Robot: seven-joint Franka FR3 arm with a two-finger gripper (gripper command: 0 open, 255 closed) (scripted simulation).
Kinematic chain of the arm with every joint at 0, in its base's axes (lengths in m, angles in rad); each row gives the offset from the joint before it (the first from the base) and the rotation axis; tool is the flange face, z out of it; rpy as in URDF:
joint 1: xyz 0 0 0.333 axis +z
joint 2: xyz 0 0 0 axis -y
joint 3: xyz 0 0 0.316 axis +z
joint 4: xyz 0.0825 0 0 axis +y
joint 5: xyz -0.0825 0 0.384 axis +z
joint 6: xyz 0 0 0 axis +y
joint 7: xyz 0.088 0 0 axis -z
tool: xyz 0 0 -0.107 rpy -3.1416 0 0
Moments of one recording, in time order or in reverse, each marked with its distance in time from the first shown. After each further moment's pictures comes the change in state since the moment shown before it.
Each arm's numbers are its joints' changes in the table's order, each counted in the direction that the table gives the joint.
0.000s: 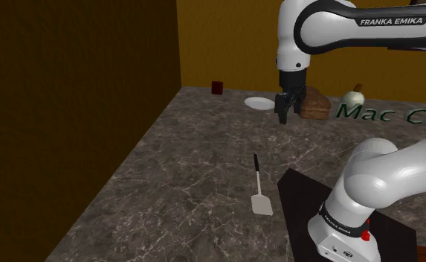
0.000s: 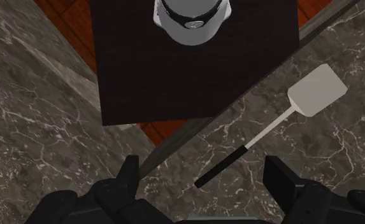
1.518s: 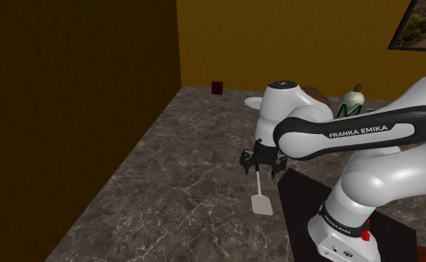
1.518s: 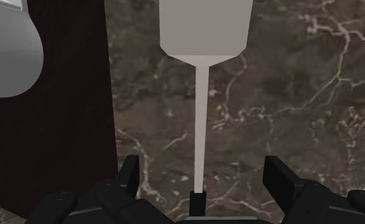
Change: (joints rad) arm -0.074 0.065 0.526 0.509 0.472 -0.687 0.916
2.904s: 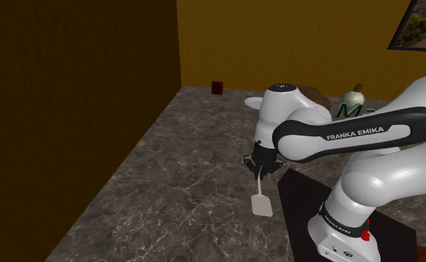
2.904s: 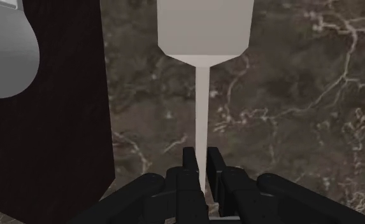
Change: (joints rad) arm 0.000 -0.018 0.010 0.010 0.008 -0.029 0.000
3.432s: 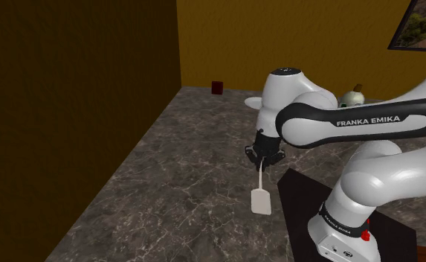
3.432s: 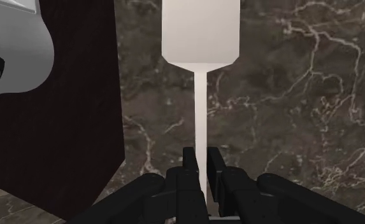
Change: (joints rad) arm -0.013 0.070 -0.049 -0.071 -0.046 0.137 -0.001
